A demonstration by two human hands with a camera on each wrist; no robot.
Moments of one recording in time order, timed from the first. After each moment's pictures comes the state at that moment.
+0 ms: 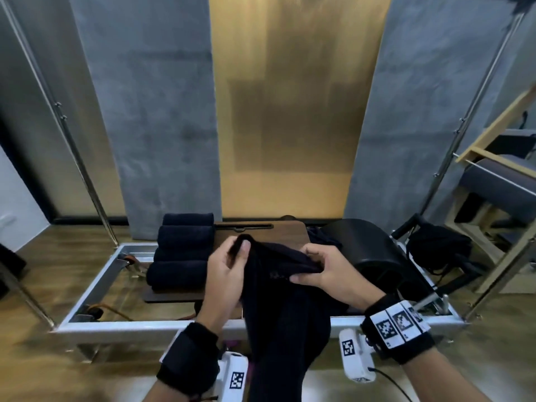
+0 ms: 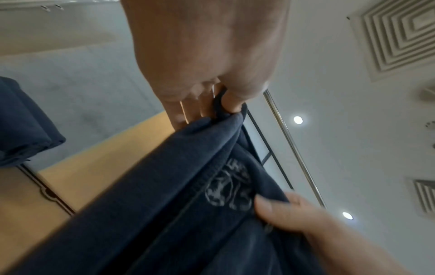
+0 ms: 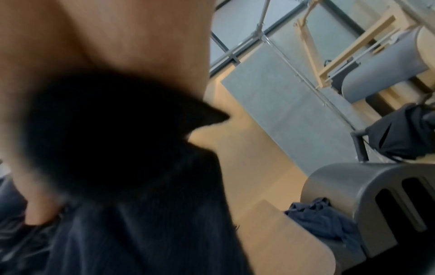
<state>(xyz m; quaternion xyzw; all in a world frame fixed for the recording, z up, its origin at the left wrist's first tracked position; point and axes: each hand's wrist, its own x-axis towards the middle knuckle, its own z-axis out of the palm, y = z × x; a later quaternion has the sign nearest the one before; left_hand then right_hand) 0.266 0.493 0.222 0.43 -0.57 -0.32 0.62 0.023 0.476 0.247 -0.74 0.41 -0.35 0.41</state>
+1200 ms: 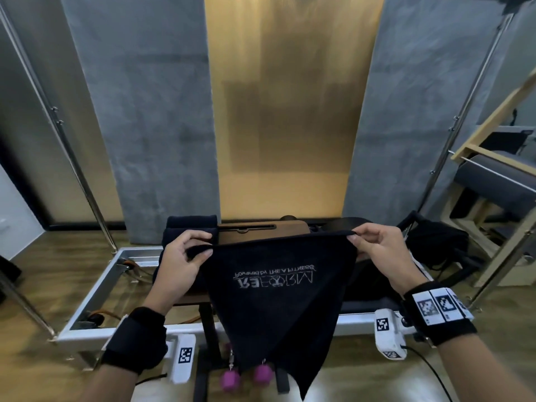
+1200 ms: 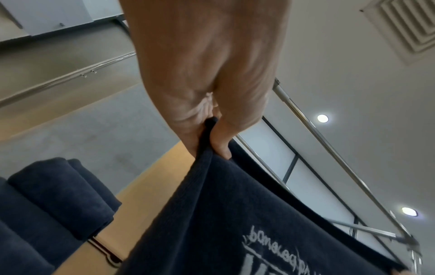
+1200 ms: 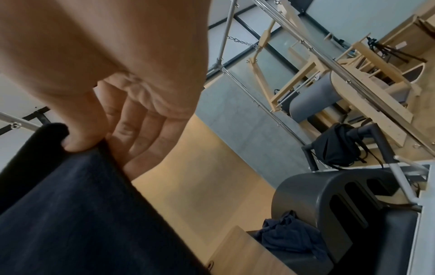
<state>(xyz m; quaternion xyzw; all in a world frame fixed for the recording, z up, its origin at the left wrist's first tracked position) 0.392 0.461 0.219 0.49 -0.61 -0.30 0.55 -0.035 0.453 0.249 -0.61 0.51 -0.52 0.32</state>
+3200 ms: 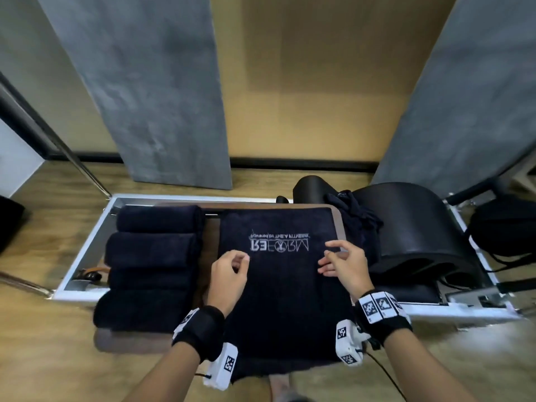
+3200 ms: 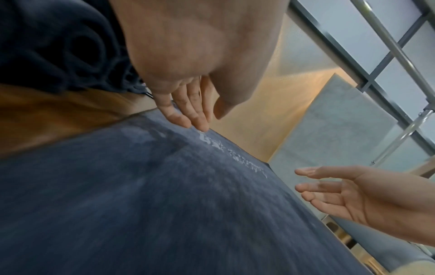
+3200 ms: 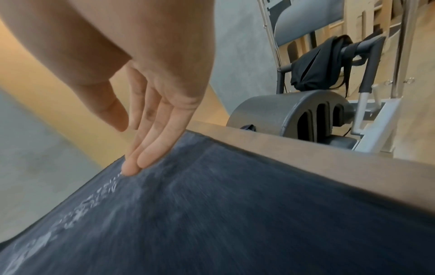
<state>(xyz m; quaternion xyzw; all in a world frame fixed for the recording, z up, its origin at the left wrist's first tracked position) 0.302 0.201 0.008 0.68 -0.54 -0.27 0.41 0.013 0.159 0.027 -0.41 0.65 -0.40 0.50</state>
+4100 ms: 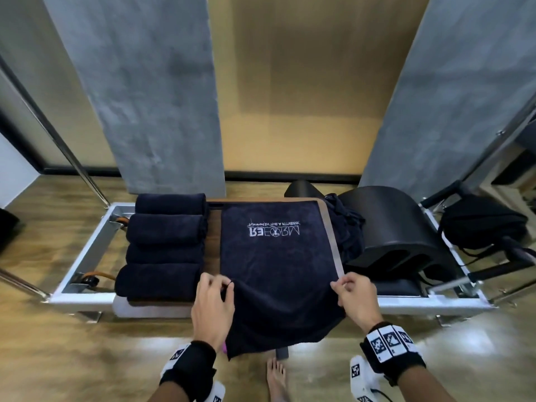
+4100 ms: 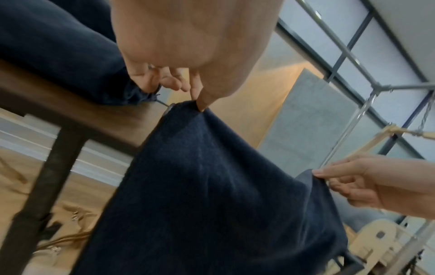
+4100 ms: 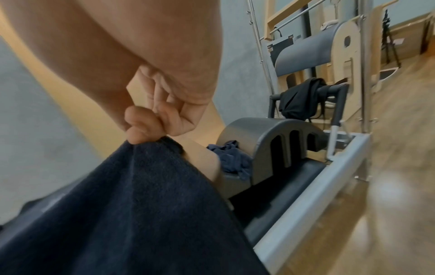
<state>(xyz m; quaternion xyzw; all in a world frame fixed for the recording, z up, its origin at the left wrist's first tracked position) 0.309 0.345 0.022 0.74 -0.56 -0.15 0.33 -0.011 0.302 0.032 -0.48 0.75 -0.29 0.34</state>
